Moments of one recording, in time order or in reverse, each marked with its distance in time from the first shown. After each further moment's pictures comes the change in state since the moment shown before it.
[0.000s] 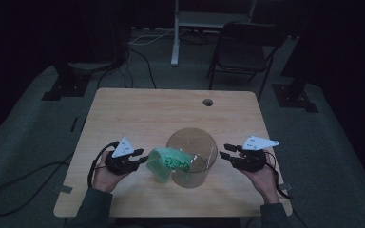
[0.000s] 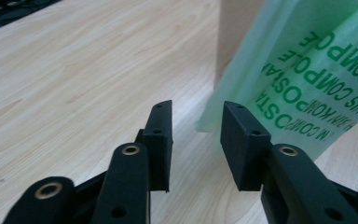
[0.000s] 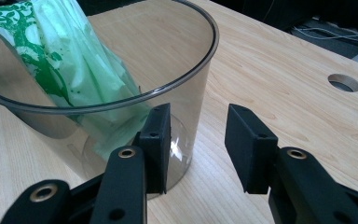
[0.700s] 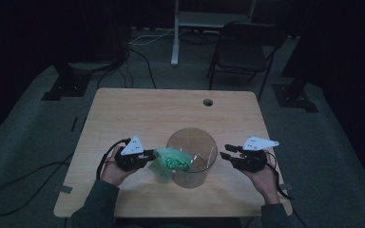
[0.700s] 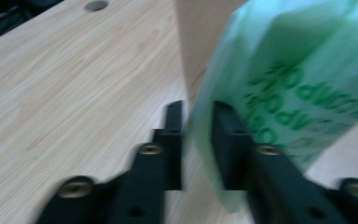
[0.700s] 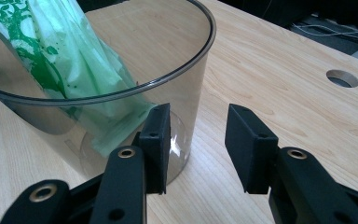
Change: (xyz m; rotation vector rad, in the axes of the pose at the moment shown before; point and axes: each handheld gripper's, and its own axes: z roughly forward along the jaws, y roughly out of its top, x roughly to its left) left arm 0.002 0.016 0.013 -0.062 -0.151 0.115; right arm -0.001 -0.002 -0.001 0.012 -0.006 0.001
